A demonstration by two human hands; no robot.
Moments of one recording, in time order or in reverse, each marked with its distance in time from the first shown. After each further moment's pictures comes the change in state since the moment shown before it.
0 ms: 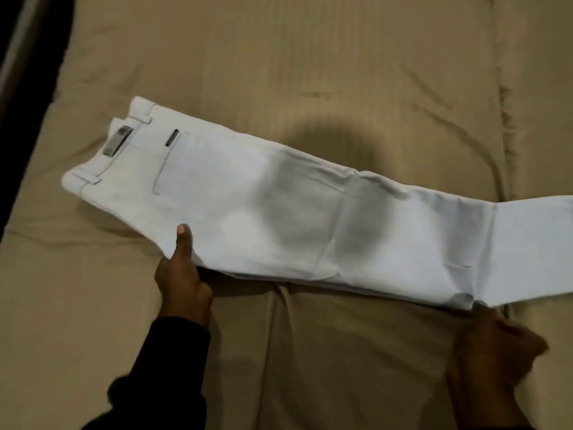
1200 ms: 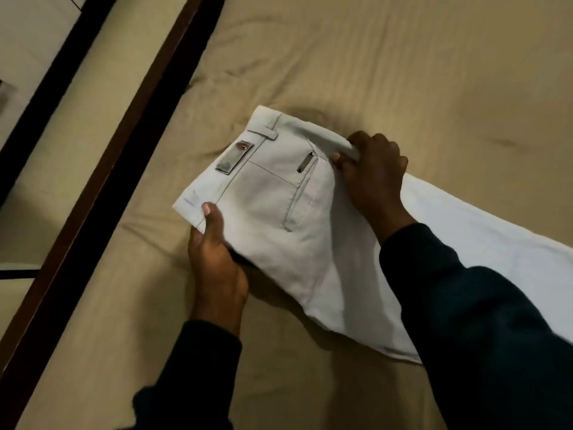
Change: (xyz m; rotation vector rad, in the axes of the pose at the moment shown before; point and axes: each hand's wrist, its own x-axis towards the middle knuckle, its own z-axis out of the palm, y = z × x) left_hand 0.165 0.098 -0.050 -0.292 -0.119 0.064; right_hand -0.245 -0.107 0.366 -0.633 -0.776 -1.198
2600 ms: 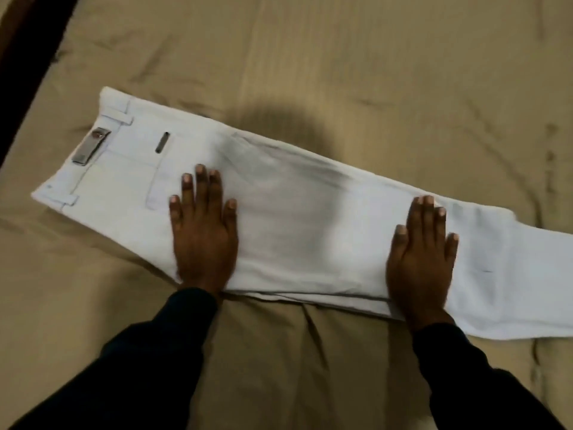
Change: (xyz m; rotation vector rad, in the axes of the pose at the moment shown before) left_hand -0.060 -0.117 0.030 1.743 -0.276 0.946; right_hand -0.189 0.255 -0.090 -0.381 0.209 0.275
